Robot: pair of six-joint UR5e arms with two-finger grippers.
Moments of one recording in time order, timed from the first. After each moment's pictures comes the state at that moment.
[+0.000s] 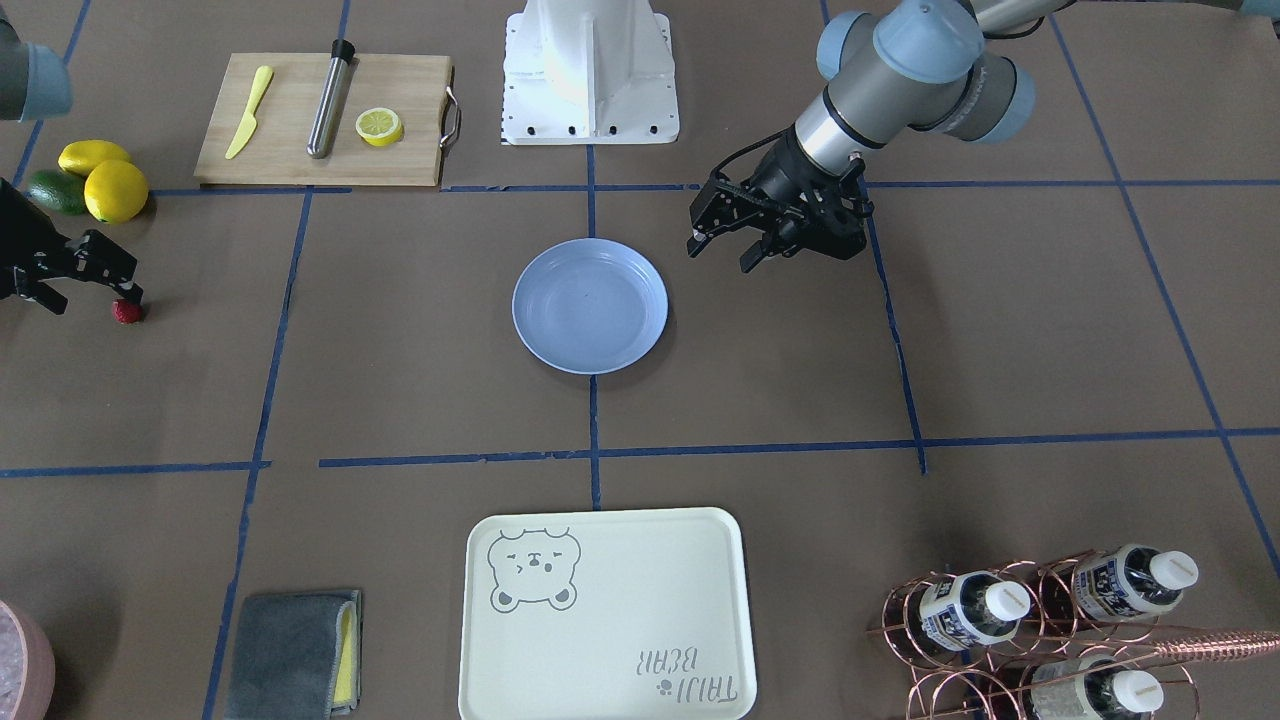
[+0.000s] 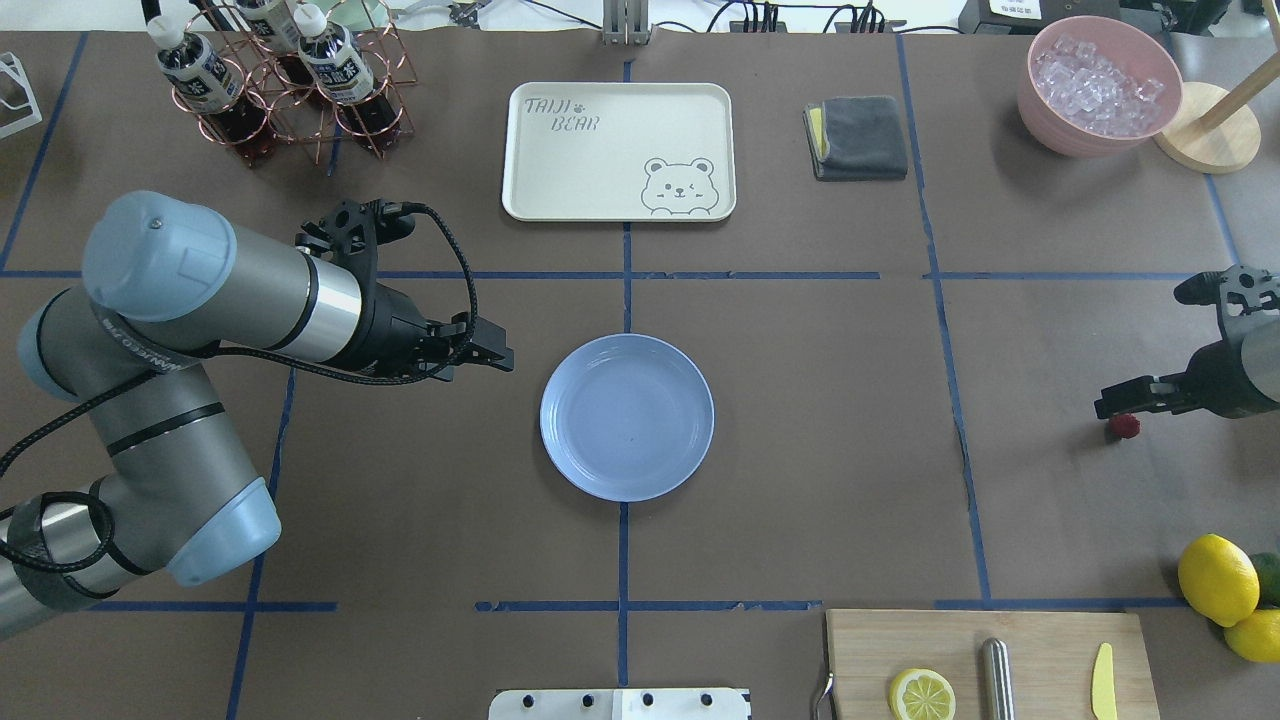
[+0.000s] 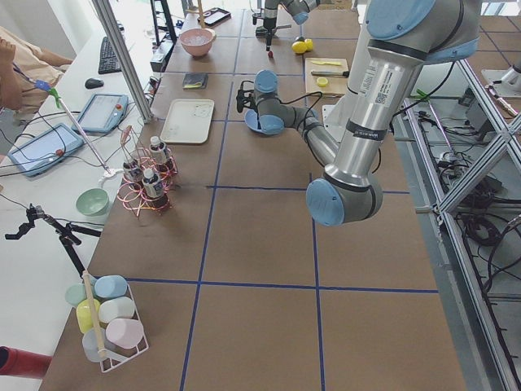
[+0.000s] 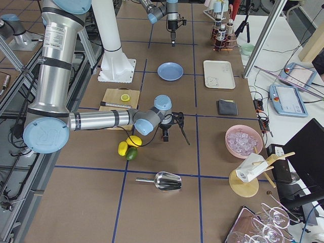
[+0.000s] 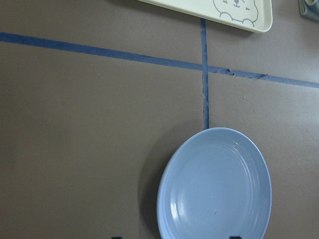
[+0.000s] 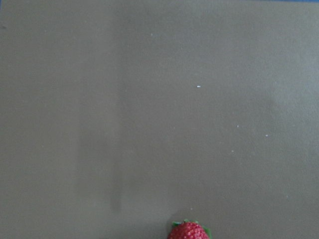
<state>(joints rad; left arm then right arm) -0.63 -1.96 -1.83 -2.16 -2.06 -1.35 0.89 -1.76 1.74 -0.90 2.13 0.83</state>
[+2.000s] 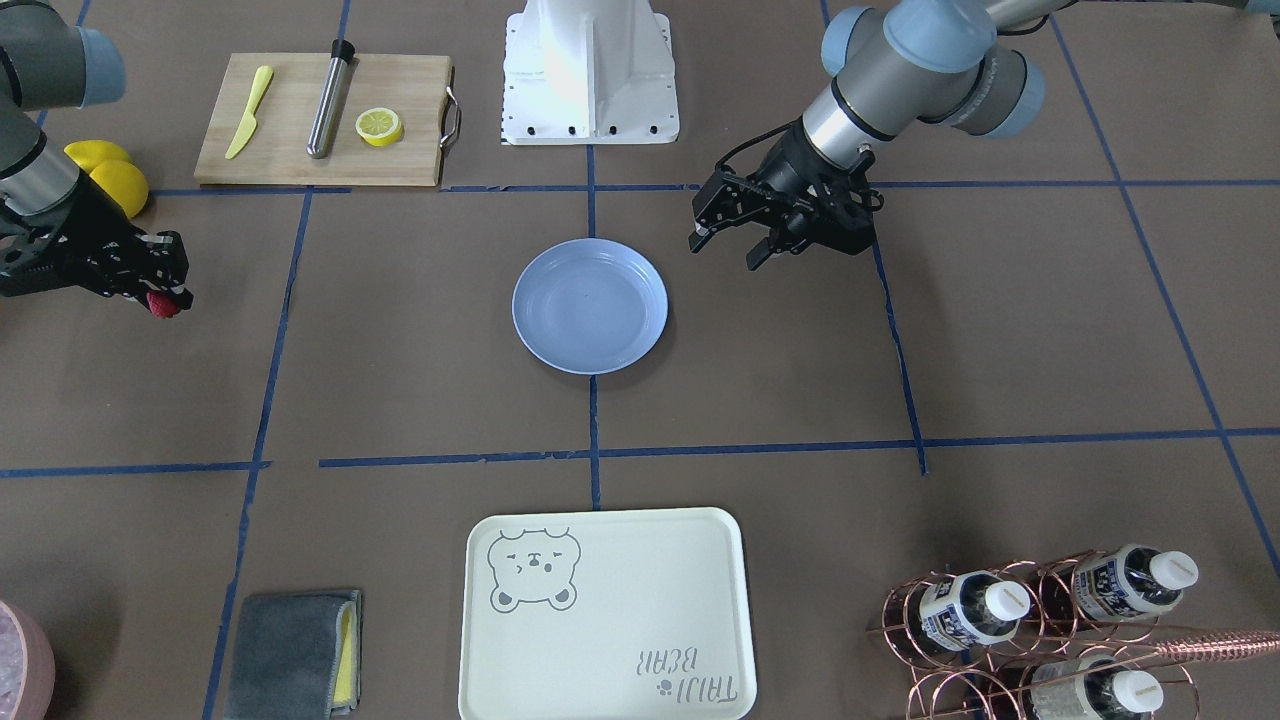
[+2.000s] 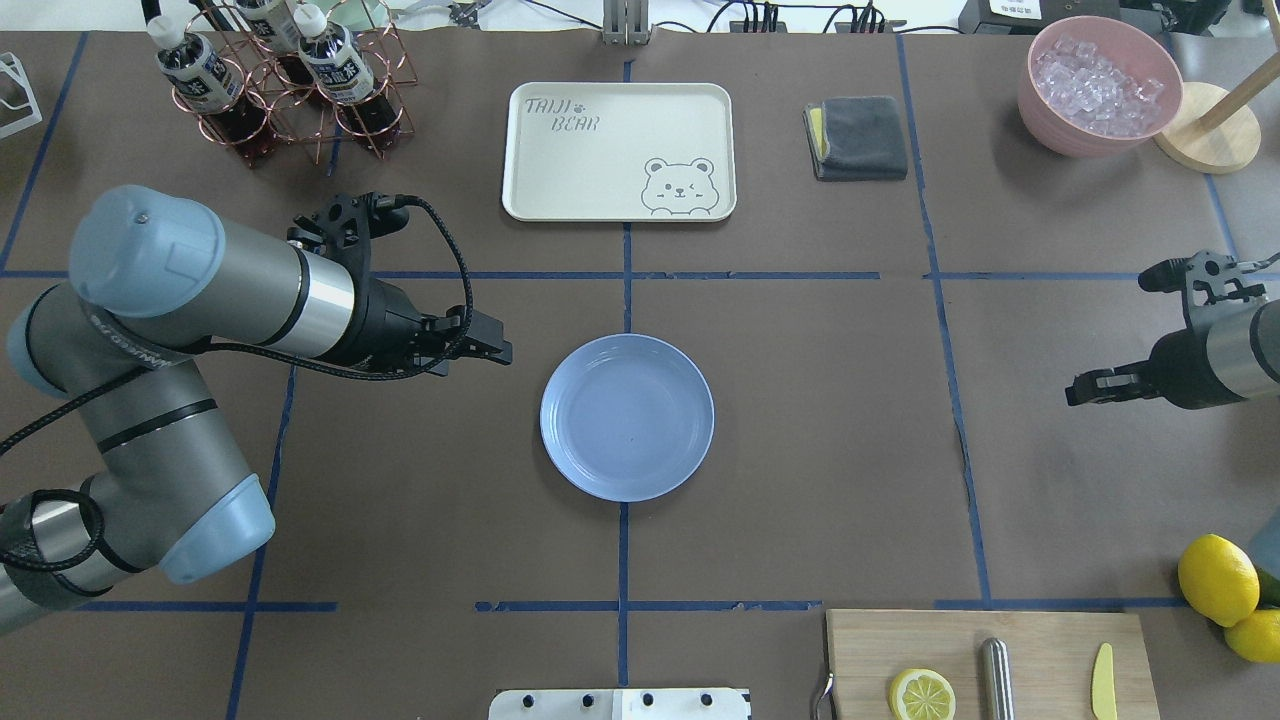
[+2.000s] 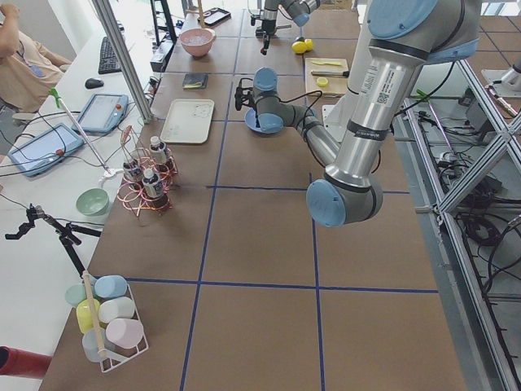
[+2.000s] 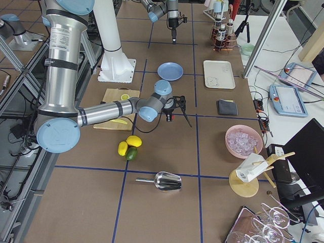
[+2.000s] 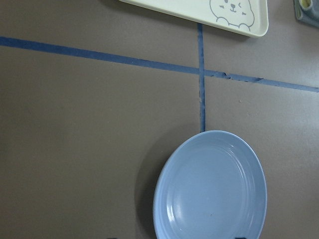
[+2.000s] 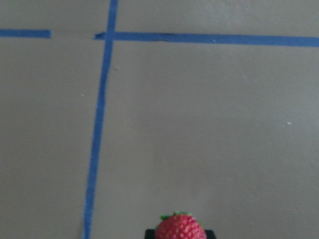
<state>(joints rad) -0.67 -1.94 -1.86 -2.16 -2.08 -1.35 0.85 -1.66 1.86 -0.90 2.10 1.04</state>
